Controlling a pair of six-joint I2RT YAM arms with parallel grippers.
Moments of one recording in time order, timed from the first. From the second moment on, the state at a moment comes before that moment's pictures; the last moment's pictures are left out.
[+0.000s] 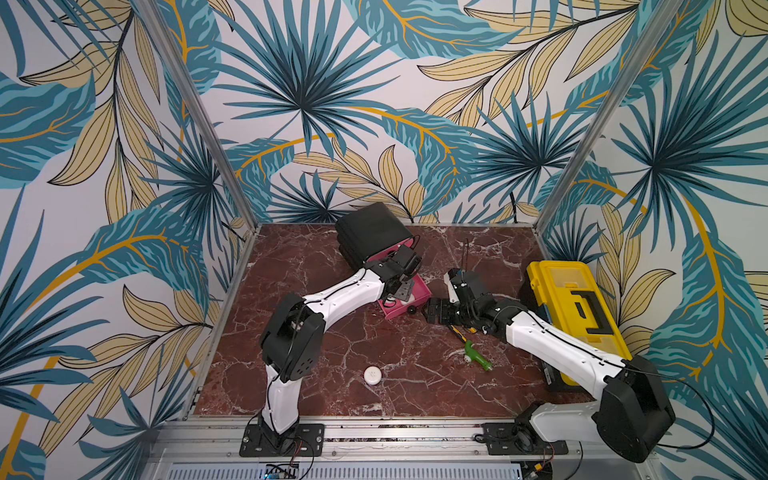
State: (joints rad) left arm -0.71 1.89 1.54 -0.67 -0.29 -0.32; right arm 0.55 1.34 0.90 -0.44 -0.03 0.55
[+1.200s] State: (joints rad) left arm -0.56 1.21 0.78 -0.62 -0.20 -0.48; right arm 0.95 1.54 0.90 -0.35 -0.10 0.44
